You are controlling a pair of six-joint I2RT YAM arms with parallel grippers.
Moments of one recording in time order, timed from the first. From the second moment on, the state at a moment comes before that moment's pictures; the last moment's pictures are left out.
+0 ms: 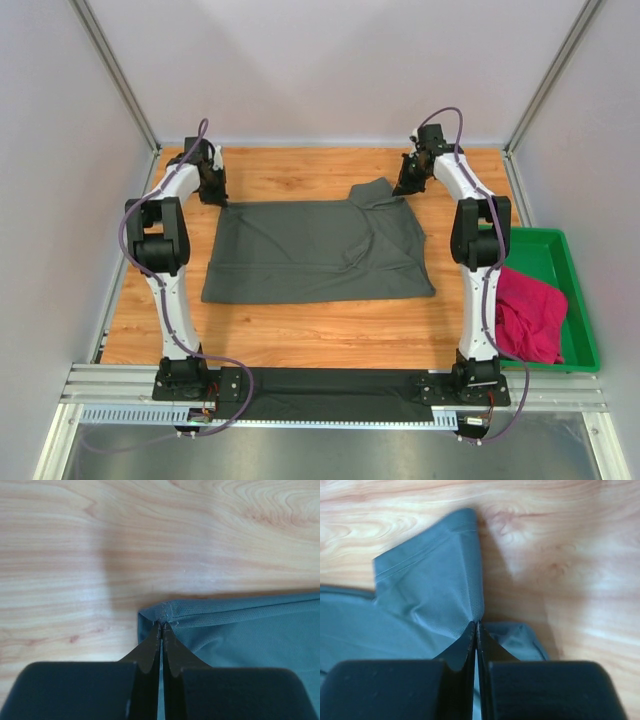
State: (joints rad) left arm 0.05 2.21 1.76 -0.61 0.15 -0.05; right arm 0.10 2.39 2.08 -0.74 -0.28 0.34
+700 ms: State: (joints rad) left arm 0.05 1.94 1.51 -0.67 0.10 -0.08; right arm 0.10 2.00 1.70 -0.79 -0.28 0.41
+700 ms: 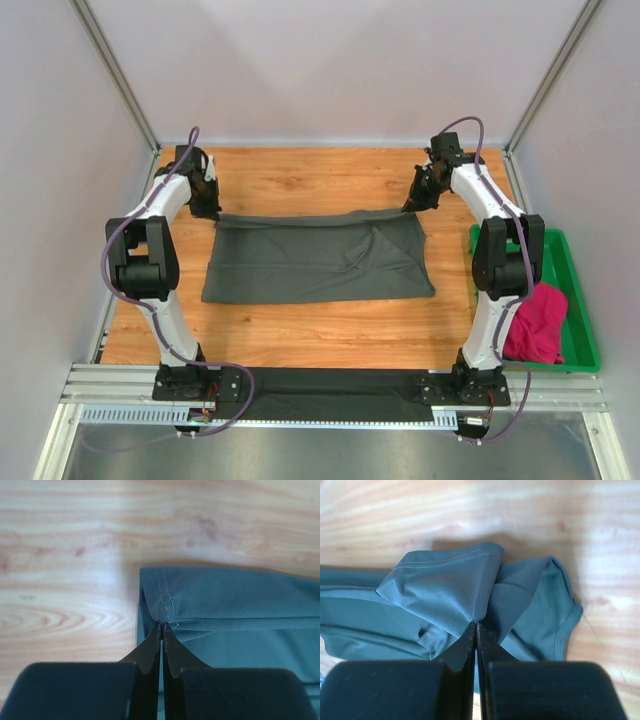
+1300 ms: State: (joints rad) left arm 0.05 1.78 1.32 -0.72 0.06 -0.10; right arm 0.10 1.81 1.45 -0.81 -0.27 0.42
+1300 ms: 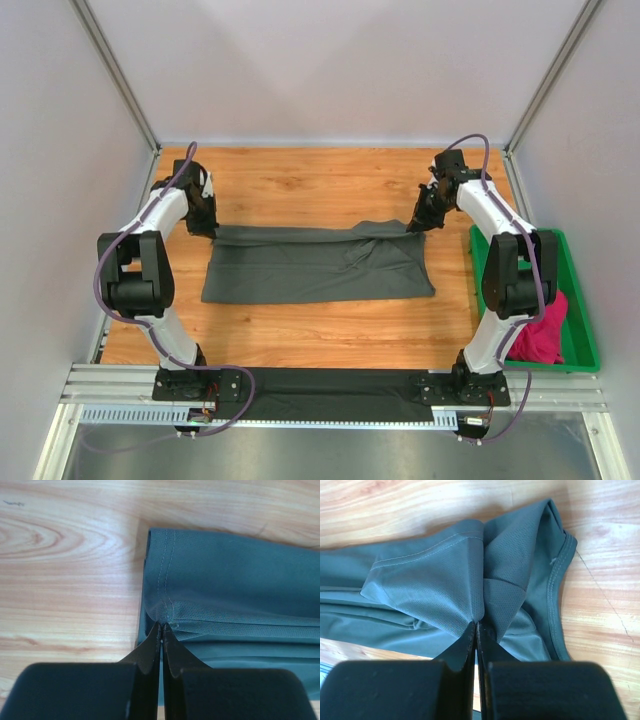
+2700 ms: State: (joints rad) left arm 0.04 1.54 1.23 -0.86 -0.10 -0.28; right arm 0.11 1.65 1.32 -0.78 -0.20 0.45
